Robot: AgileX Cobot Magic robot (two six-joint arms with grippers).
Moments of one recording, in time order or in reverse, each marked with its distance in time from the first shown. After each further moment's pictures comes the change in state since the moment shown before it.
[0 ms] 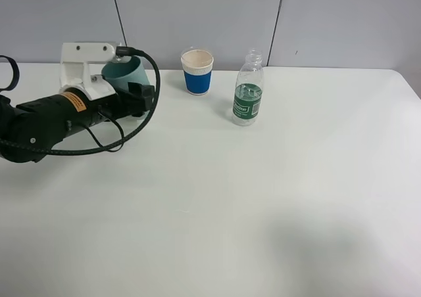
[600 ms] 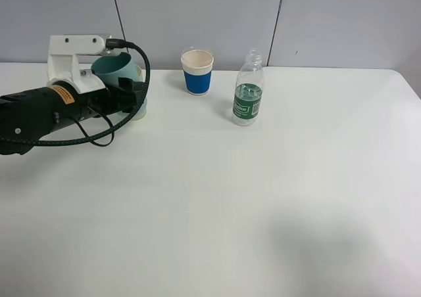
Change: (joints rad) left arm 0.020 -0.076 0.001 -0.005 0.121 0.037; right arm 0.000 0.000 0.000 0.000 0.000 0.000
